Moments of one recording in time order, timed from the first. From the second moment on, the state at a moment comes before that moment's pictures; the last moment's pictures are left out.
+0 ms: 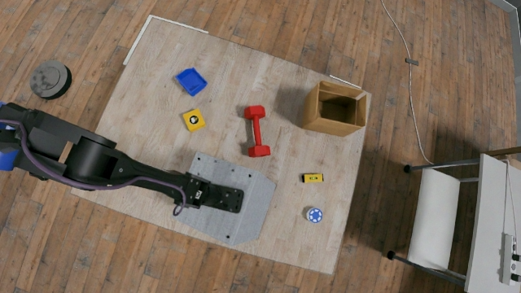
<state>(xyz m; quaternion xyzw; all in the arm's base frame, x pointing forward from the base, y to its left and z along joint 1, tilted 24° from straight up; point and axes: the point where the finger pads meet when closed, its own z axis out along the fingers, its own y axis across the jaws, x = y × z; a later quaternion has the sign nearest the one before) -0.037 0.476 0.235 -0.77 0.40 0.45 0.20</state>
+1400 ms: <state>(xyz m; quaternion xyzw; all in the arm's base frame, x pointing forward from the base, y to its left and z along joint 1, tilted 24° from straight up) 0.330 0.245 0.020 -0.51 0.81 0.24 0.17</state>
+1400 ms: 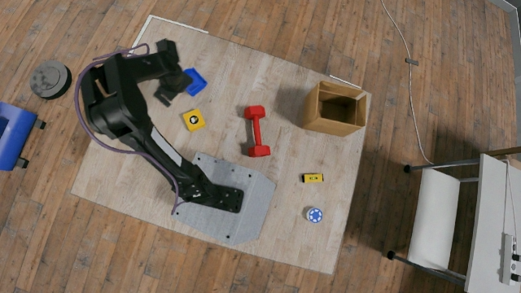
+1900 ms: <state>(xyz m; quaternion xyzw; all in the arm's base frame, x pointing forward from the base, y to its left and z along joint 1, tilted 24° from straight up) 0.336 0.046 -0.062 -0.30 0.93 0.20 0.10</state>
